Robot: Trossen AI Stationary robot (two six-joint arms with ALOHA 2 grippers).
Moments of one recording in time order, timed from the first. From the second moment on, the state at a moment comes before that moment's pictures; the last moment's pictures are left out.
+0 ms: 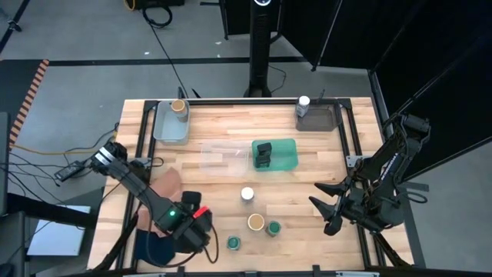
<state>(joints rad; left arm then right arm) -0.70 1.74 1.51 -1.28 -0.14 -0.56 1.08 1.28 0.67 0.85 1.57 0.08</state>
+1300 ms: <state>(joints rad) -0.70 1.74 1.21 -1.07 -0.21 -0.18 1.00 1.28 0.67 0.83 1.57 0.09</state>
